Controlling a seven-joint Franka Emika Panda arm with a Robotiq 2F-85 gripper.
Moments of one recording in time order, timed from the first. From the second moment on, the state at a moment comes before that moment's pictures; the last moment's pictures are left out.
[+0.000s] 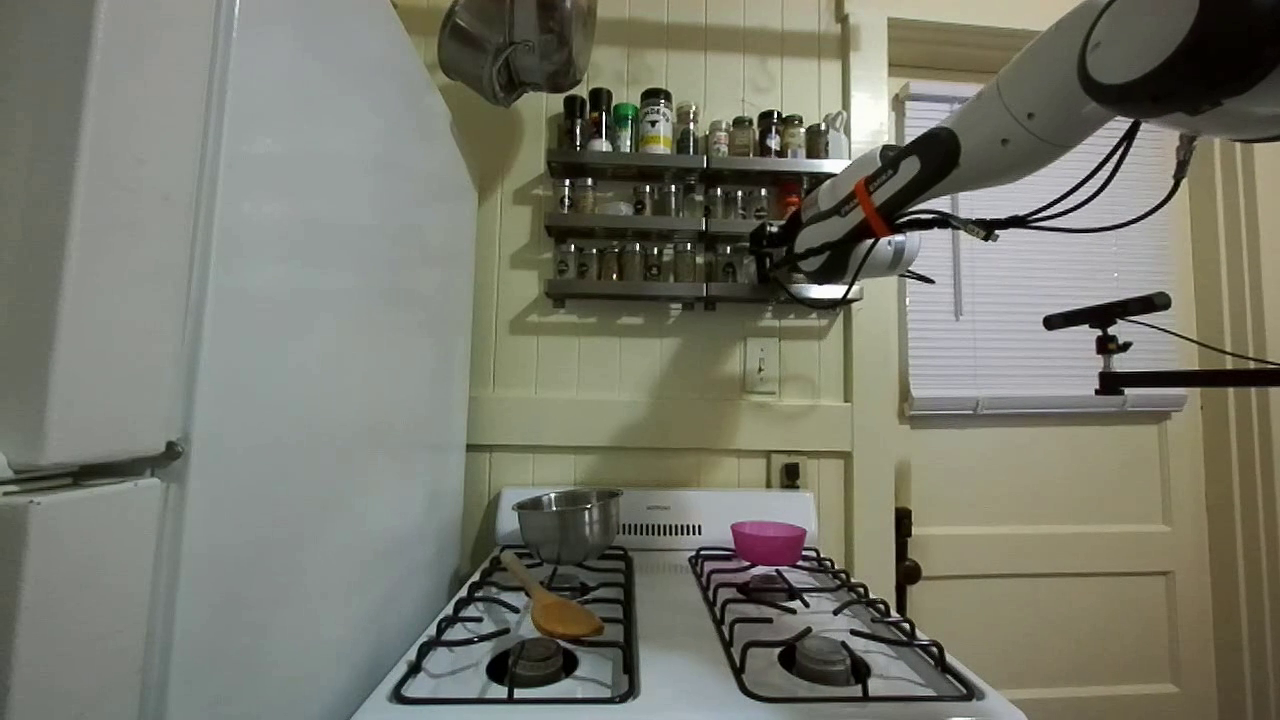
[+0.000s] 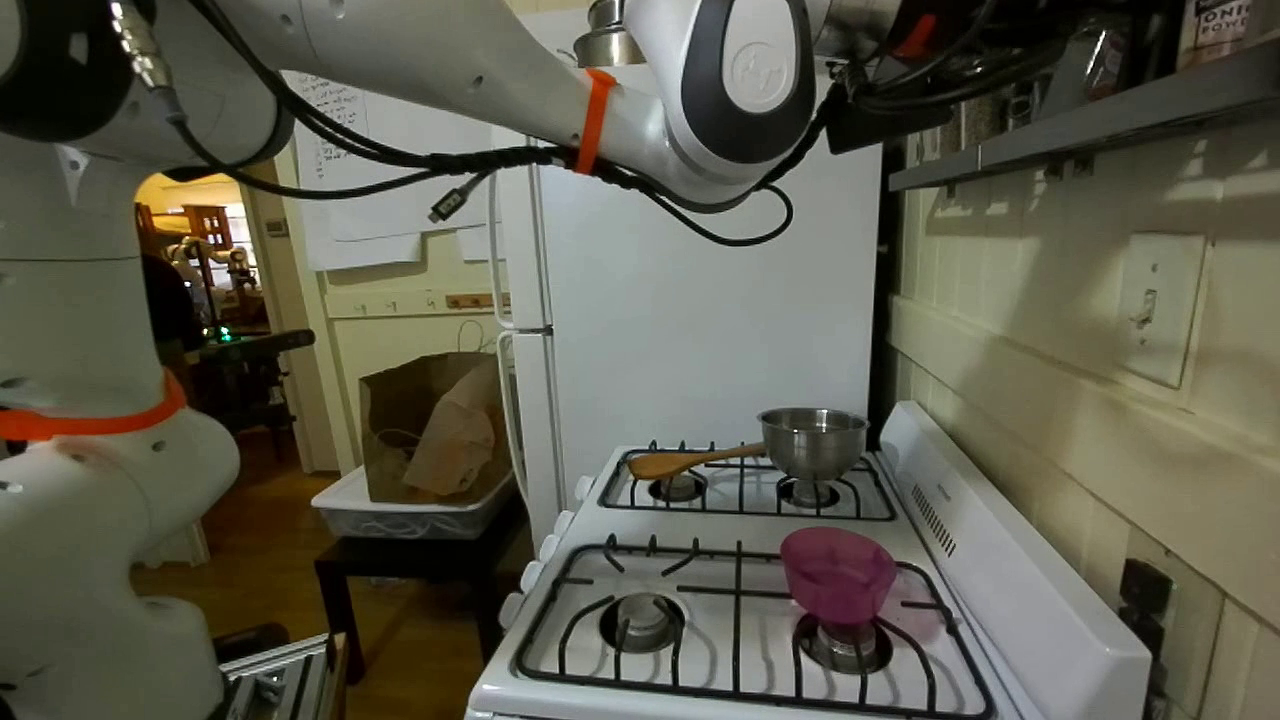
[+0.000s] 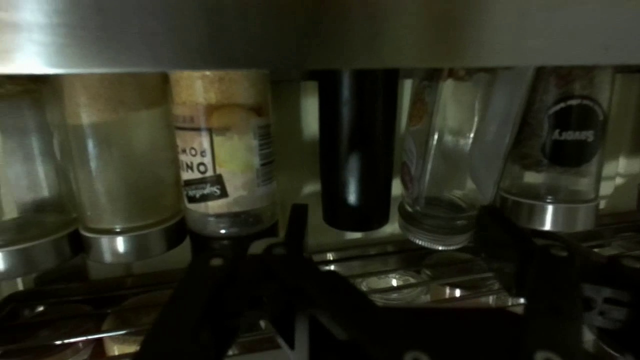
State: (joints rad) arm -0.37 0.11 0.01 -1.76 -0.20 3.34 0.19
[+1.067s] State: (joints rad) arm -0.25 0.11 -0.11 -1.76 -0.09 3.30 0.09
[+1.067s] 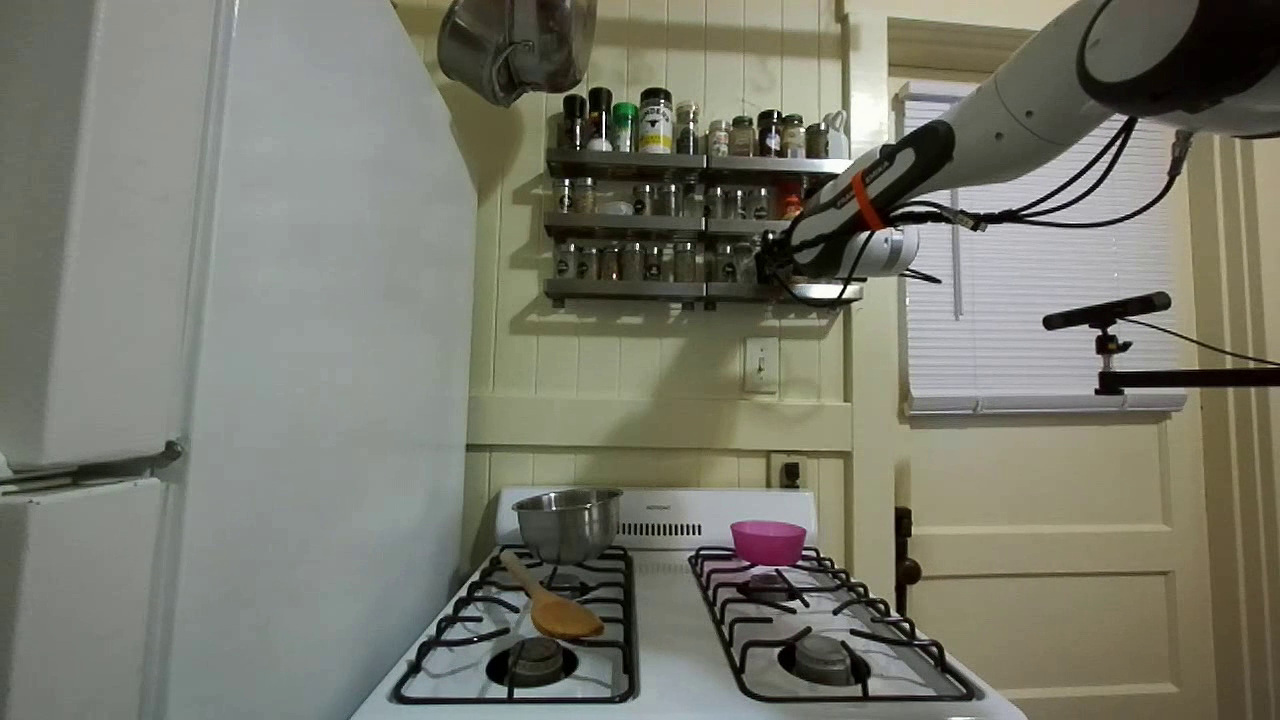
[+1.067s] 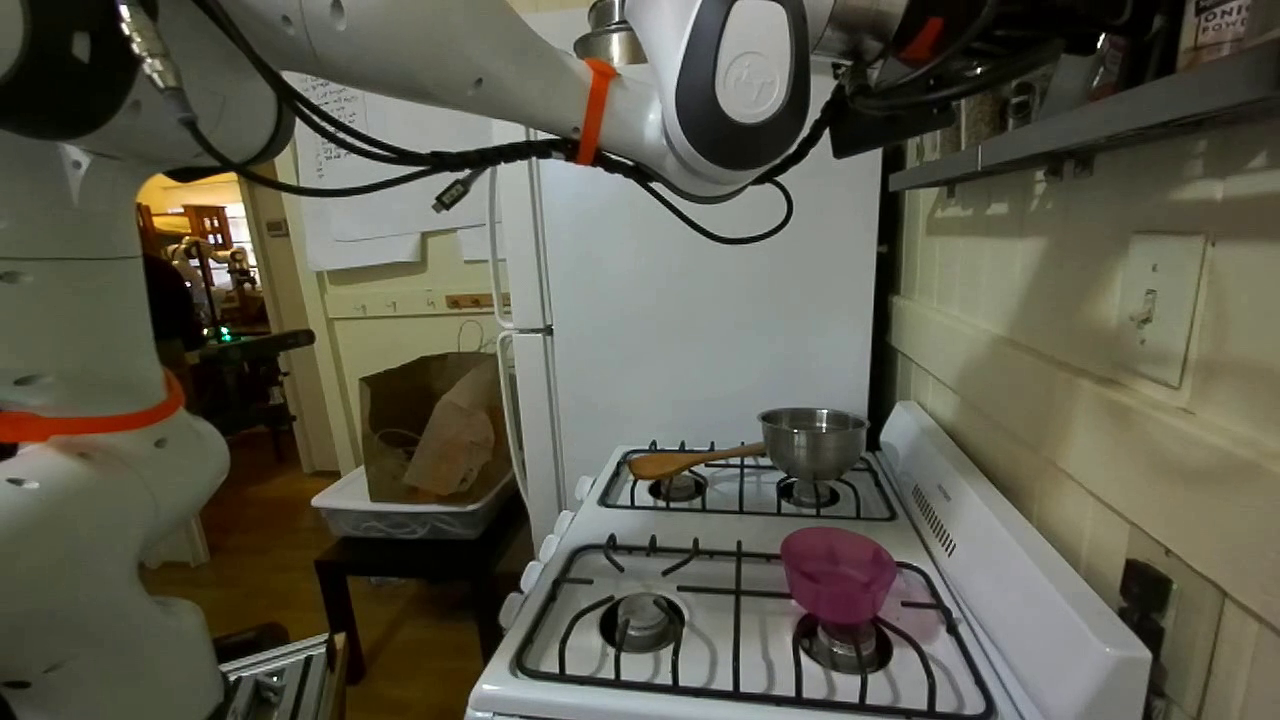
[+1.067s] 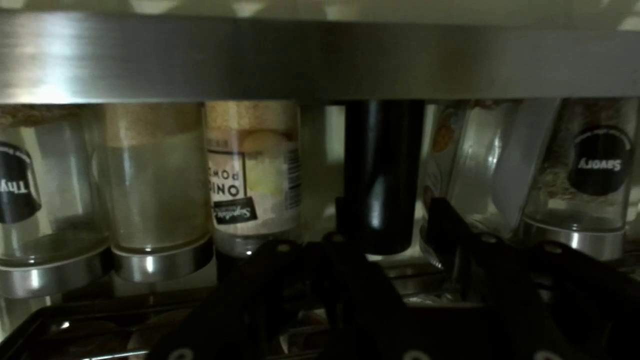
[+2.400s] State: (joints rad) arm -0.23 0.19 -0.13 -1.68 -0.08 3.30 0.08
